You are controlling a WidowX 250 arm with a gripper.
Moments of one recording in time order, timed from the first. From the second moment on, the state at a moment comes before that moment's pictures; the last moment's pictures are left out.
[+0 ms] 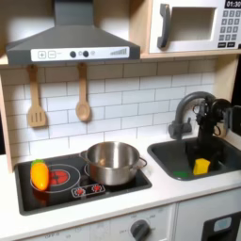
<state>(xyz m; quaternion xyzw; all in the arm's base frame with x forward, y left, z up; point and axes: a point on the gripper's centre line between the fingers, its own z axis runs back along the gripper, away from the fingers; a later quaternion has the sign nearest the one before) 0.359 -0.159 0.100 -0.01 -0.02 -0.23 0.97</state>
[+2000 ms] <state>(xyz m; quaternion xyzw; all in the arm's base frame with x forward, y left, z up) 0.354 -0.113 0.163 -0.04 -0.08 -0.23 0.97</state>
